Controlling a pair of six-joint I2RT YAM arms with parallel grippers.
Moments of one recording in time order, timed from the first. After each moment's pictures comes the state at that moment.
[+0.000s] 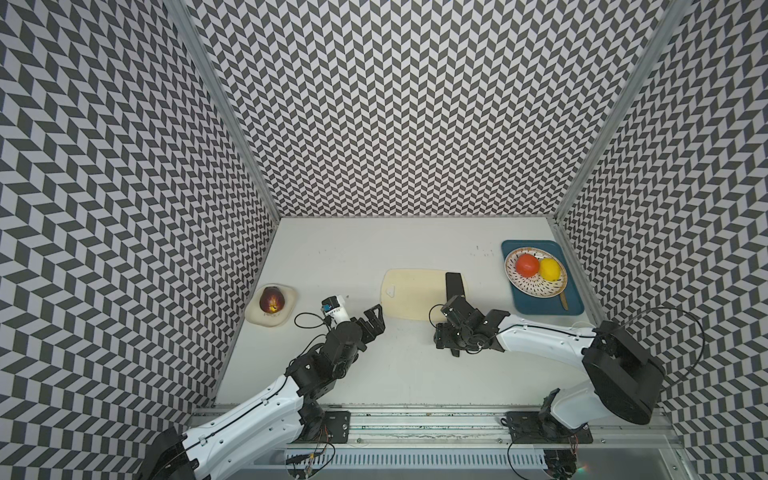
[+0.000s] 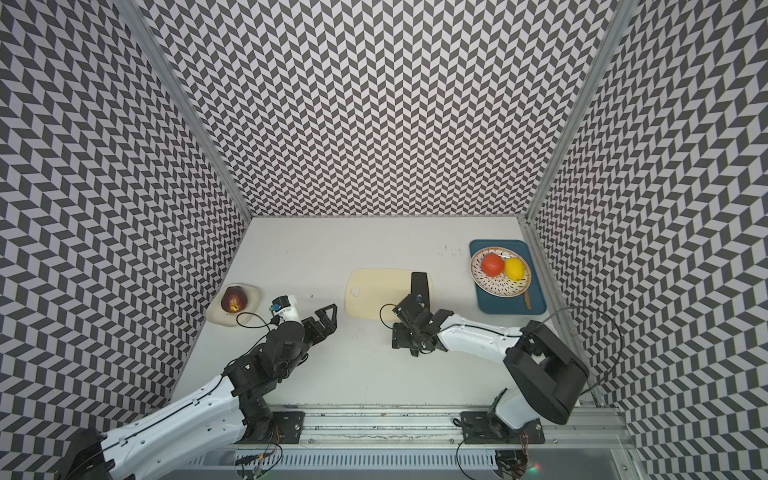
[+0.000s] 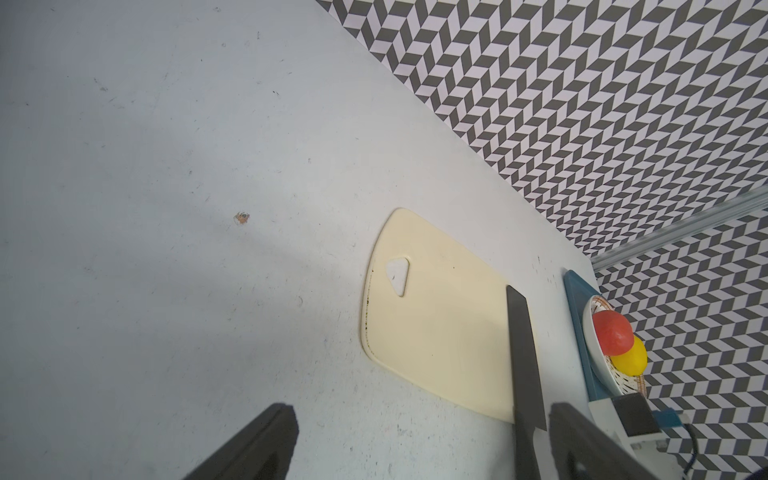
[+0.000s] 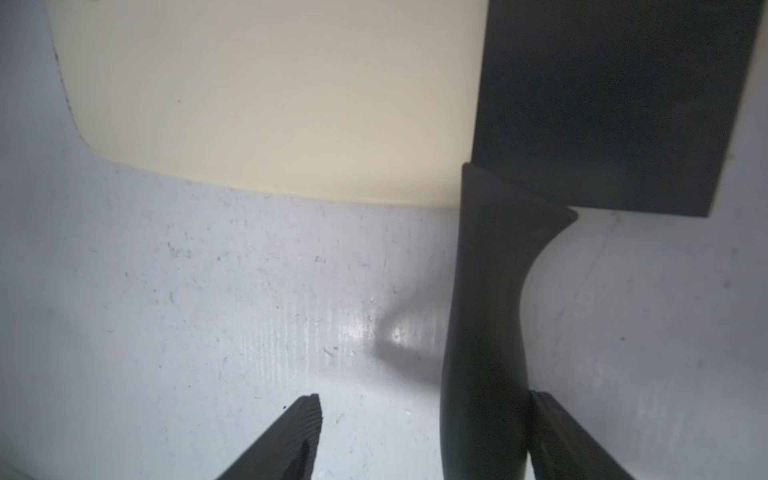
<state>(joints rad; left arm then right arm) -0.80 0.72 0.34 -0.08 -0.48 -0.99 0.84 1.52 0.78 -0.41 0.01 0.83</state>
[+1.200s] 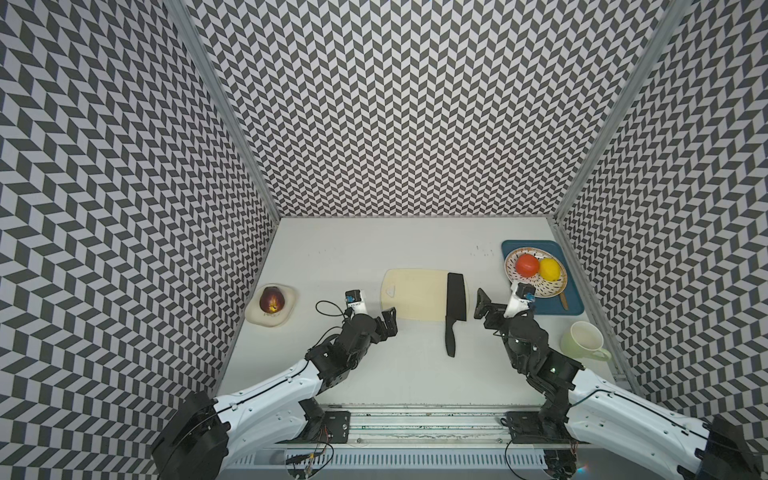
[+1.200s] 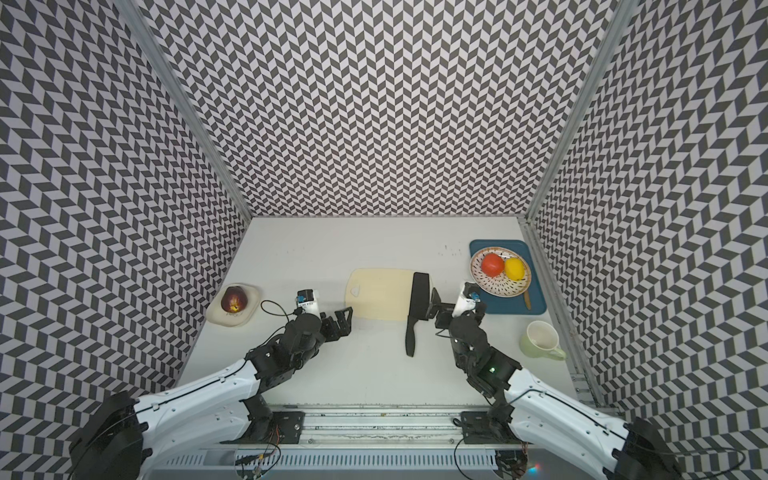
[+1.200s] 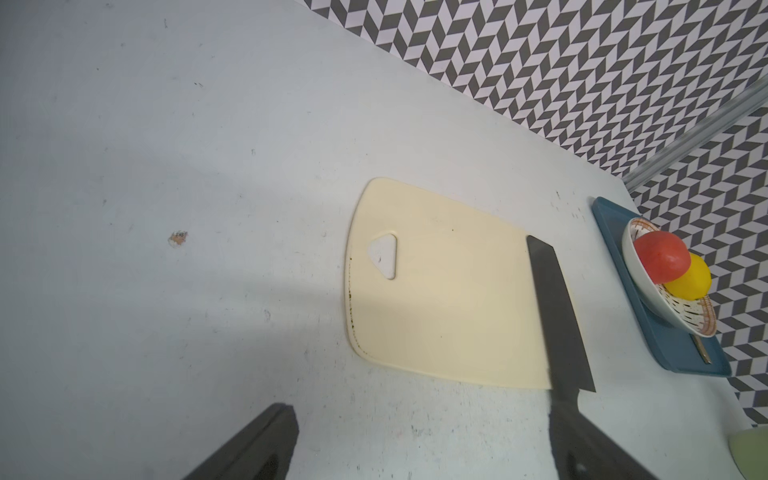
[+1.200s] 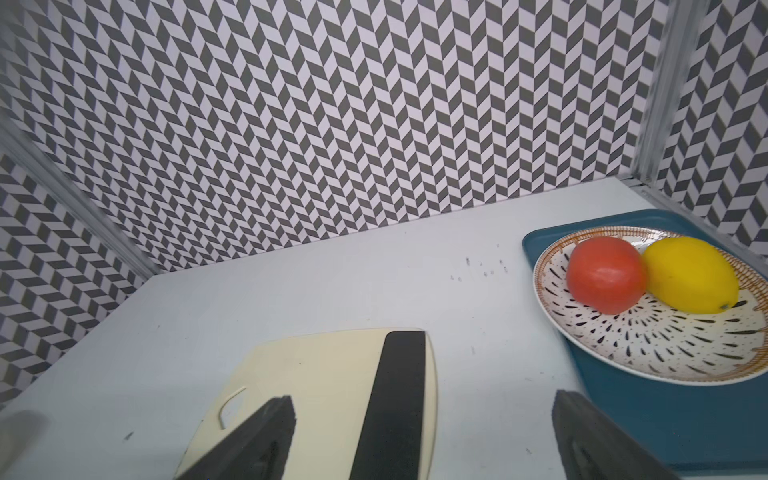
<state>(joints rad) -0.80 0.99 0.40 0.08 -0.45 -0.76 0.75 0.78 0.31 0.31 0.74 0.33</state>
